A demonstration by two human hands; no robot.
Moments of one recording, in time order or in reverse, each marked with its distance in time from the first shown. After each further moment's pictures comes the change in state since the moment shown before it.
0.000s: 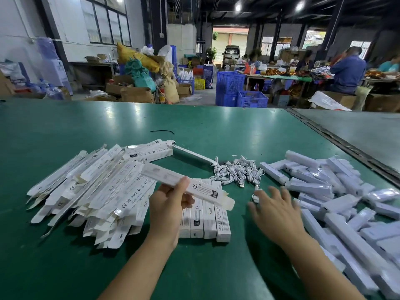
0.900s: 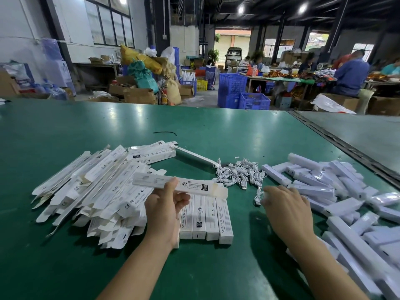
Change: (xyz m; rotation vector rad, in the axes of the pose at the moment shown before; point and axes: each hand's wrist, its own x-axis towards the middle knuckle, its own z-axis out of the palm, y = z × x) left_hand 0.008 0.006 -0.004 -0.197 0.132 -0.098; right_hand 0.007 0.009 -0.003 0.088 0.341 -0.009
